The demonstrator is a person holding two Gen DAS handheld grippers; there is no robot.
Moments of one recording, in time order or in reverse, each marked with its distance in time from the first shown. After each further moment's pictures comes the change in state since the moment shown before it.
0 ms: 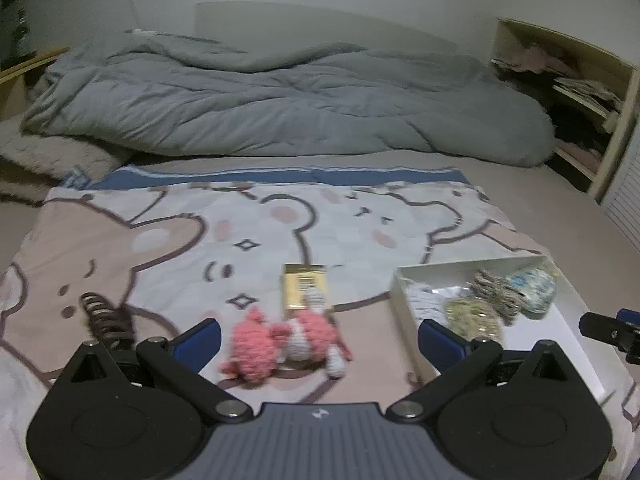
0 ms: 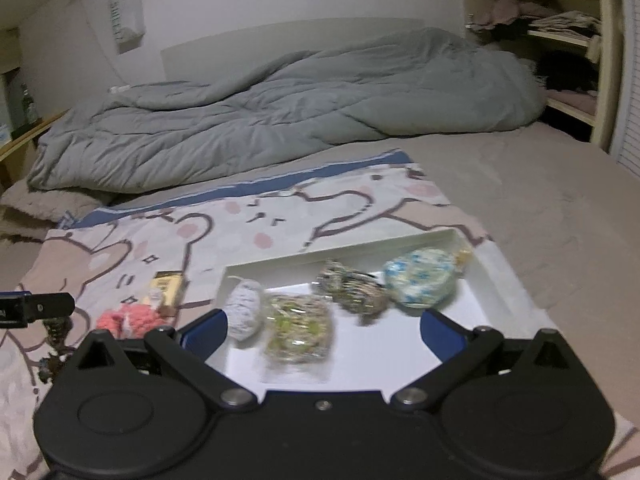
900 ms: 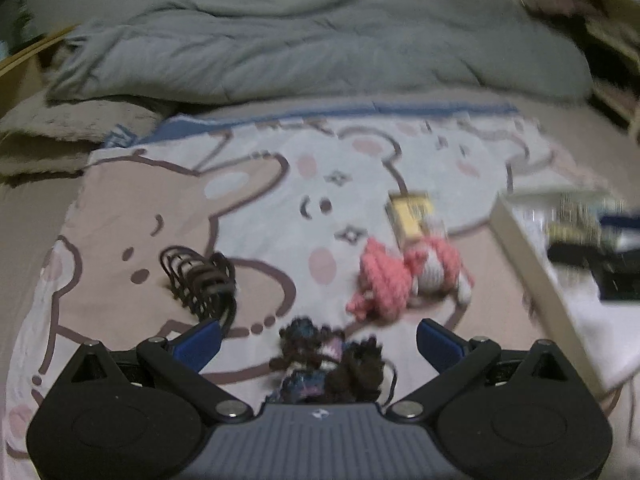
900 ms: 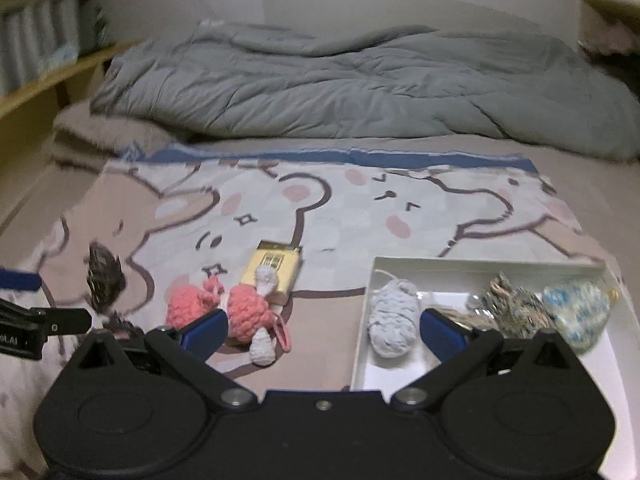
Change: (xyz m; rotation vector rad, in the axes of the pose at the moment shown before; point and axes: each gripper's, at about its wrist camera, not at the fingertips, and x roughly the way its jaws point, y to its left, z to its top) left arm 0.025 0.085 -0.023 0.121 0.188 0.095; right arm 0.076 0.142 -0.001 -0.241 0.086 0.134
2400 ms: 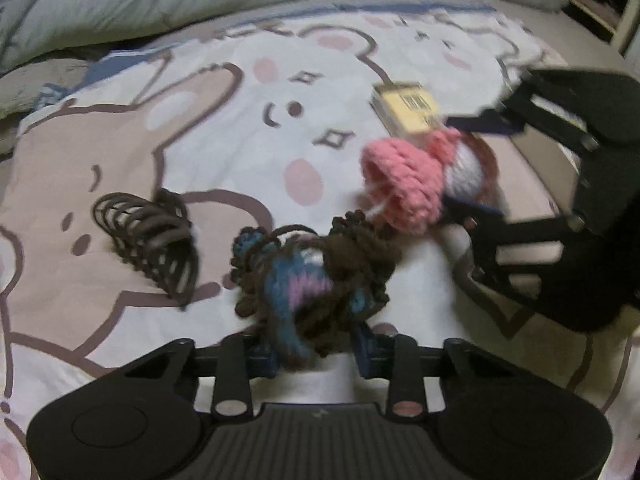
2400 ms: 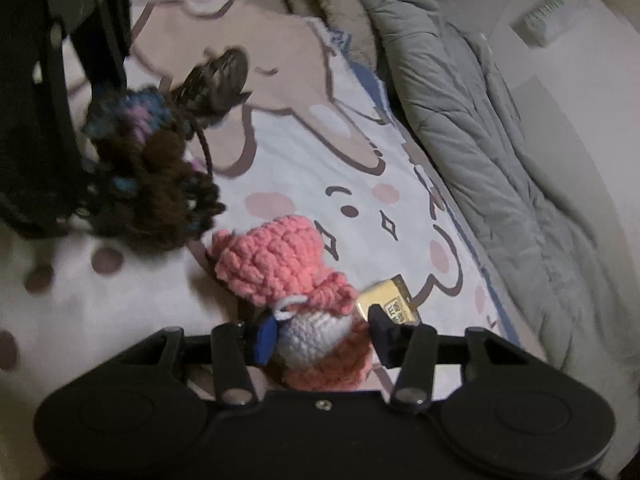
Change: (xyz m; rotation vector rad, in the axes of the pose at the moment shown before) left arm 0.067 0.009 -0.009 0.102 0.217 -0.081; right arm 0.094 0.124 -0.037 -0.929 -0.032 0.040
